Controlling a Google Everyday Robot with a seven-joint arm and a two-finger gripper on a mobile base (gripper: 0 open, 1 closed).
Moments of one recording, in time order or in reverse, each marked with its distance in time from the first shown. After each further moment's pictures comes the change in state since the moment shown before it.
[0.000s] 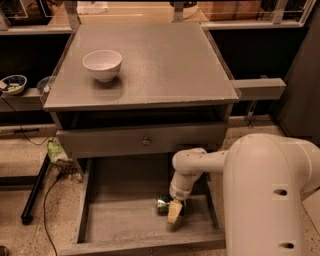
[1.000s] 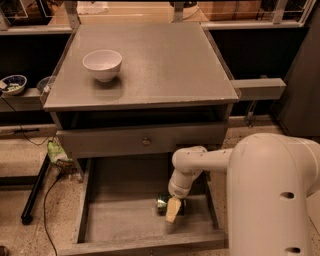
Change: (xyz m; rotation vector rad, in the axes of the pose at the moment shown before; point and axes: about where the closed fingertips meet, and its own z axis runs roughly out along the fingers) arm -0.010 -0.001 -0.012 0.023 -0.030 0.001
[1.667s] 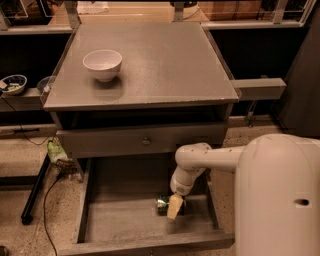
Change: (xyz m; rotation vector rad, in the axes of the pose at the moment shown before) arm 0.000 -0.002 -0.022 0.028 -0.020 0.001
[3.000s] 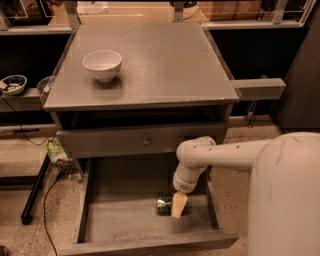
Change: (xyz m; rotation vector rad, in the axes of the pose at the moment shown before) arm 0.005 0.016 -0.045 0.051 0.041 -0.031
